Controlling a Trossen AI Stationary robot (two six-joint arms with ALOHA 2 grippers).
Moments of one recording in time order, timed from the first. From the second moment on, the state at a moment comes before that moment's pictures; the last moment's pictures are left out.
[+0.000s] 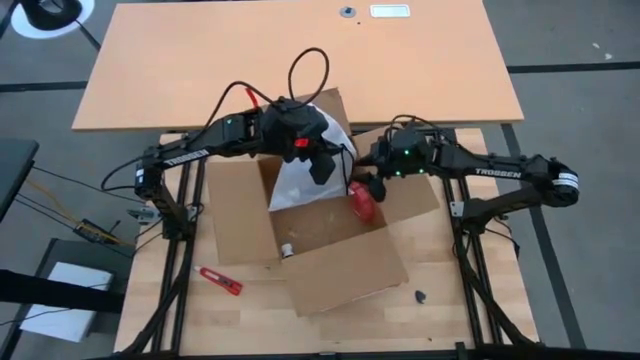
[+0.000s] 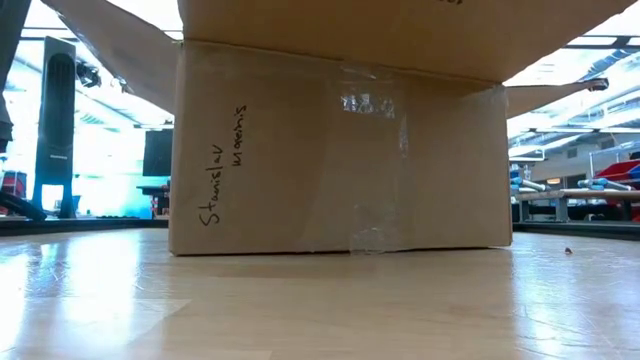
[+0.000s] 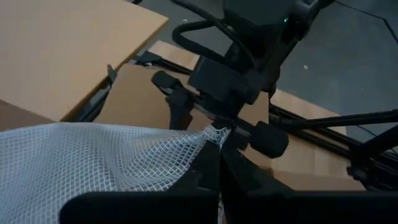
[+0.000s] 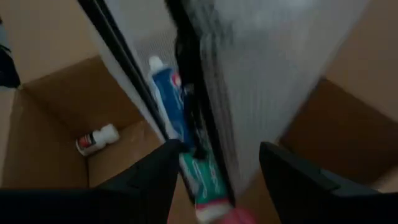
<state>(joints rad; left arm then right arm) 0.16 1.71 2.01 -0.79 -0.07 -0.29 -0.31 1.19 0.89 -0.16 -0.13 0.06</state>
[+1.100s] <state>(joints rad) 0.15 1.75 2.24 -0.78 0.10 -0.27 -0.26 1.22 1.86 -1.08 -0.01 0.42</state>
